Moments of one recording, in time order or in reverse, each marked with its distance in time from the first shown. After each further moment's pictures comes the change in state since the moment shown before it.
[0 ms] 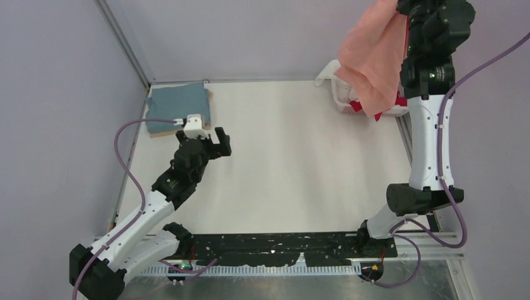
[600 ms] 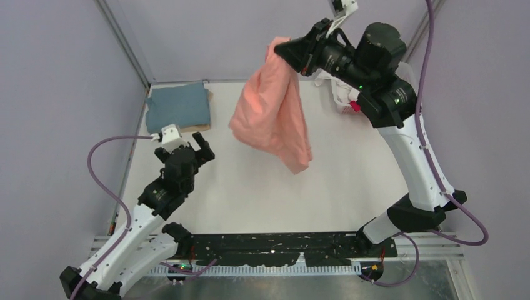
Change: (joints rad) left arm 0.002 -0.147 0.009 -0.246 -0.218 -0.175; right arm 0.510 -0.089 0.038 -0.333 -0.544 0.187
